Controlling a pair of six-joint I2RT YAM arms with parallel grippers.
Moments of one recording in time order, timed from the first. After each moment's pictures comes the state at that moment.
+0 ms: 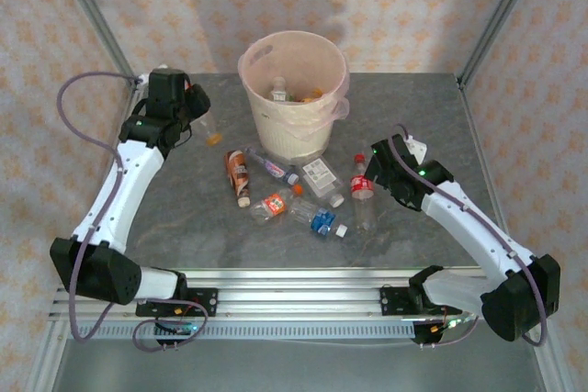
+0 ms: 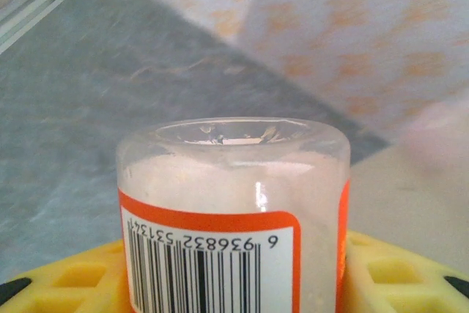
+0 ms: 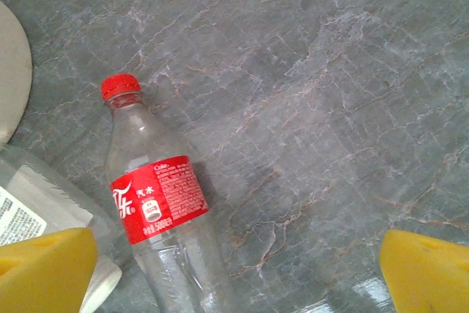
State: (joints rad) left arm -0.13 1.36 1.42 -0.64 -0.21 -0.64; right arm 0.47 1.14 0.97 -0.91 0.40 0.81
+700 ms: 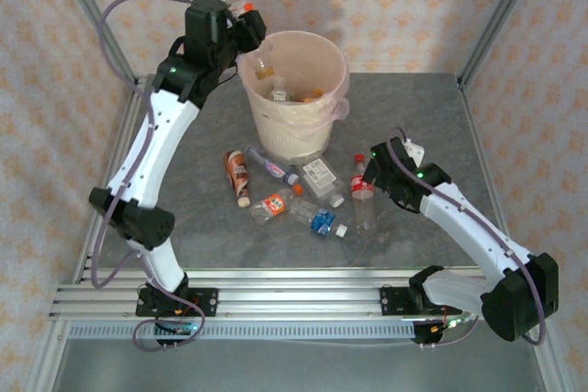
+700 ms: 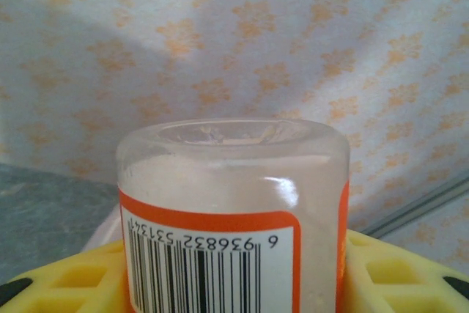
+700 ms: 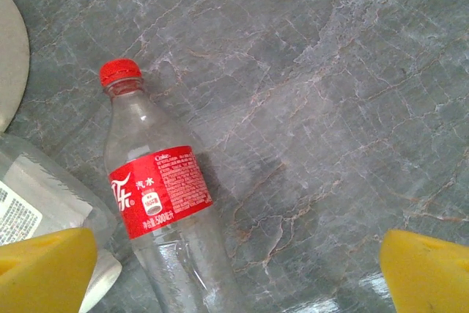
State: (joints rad) left arm -0.35 1.80 2.20 -0.66 -0.15 -0.57; right arm 0.47 1.14 0.93 -0.88 0.37 0.81
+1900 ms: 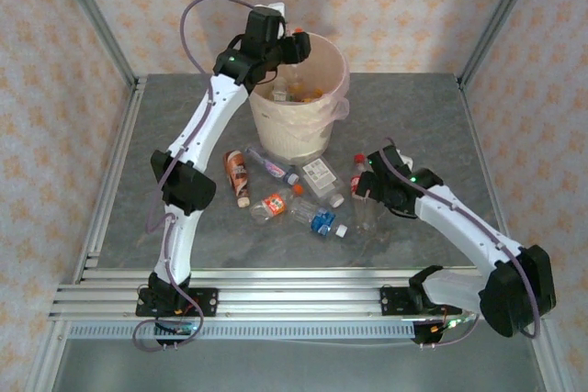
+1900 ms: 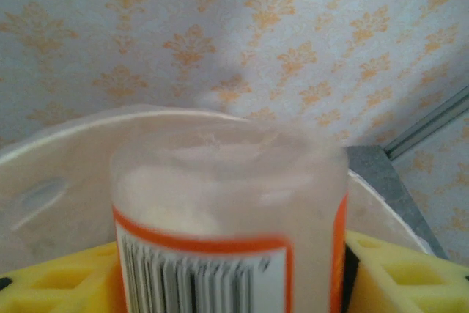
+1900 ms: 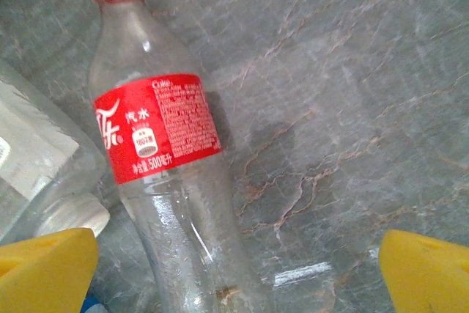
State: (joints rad) left arm -0.41 2.22 2.52 -0.73 -0.04 -0.40; right arm 0.47 1.17 0.84 -0.82 0.21 0.76
